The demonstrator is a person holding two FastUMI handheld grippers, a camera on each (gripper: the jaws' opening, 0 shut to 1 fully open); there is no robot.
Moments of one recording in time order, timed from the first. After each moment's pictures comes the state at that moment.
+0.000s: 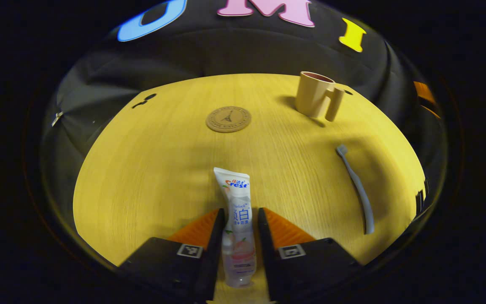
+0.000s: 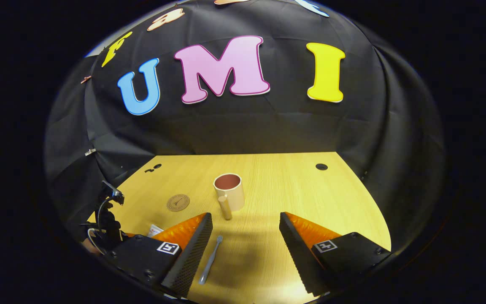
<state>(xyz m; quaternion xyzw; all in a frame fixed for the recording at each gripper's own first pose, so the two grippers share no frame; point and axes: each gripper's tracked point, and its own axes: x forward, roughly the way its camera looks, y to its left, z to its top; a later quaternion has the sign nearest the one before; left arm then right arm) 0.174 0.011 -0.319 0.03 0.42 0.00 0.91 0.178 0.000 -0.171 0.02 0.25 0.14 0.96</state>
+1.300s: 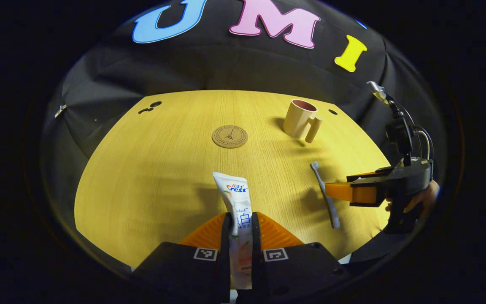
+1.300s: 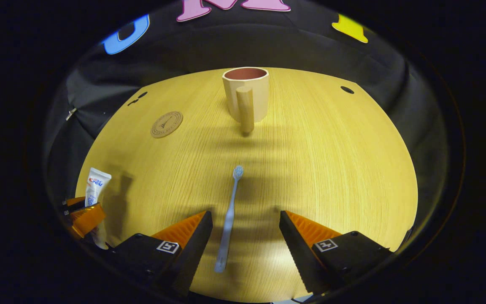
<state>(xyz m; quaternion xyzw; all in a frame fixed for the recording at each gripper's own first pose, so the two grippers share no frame) 0.130 0.020 -0.252 -0.02 0.38 -0.02 0.92 0.134 0.062 -0.345 -0.03 0.49 0.11 0.87</state>
